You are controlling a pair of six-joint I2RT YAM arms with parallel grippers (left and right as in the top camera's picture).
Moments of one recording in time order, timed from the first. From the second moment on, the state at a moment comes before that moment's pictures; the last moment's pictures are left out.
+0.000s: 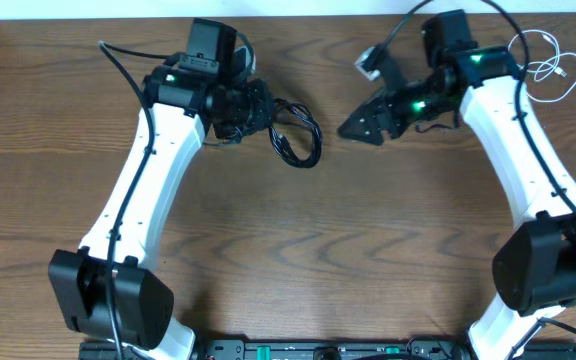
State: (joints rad) left arm -0.23 1.72 1.63 -1.01 0.41 -0.51; right arm 0.23 1.88 1.72 -1.09 -0.85 -0.41
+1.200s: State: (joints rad) left arm -0.19 1.73 1.63 -1.02 0.57 -0.57; right arm 0.46 1.88 1.72 -0.87 -0.86 0.12
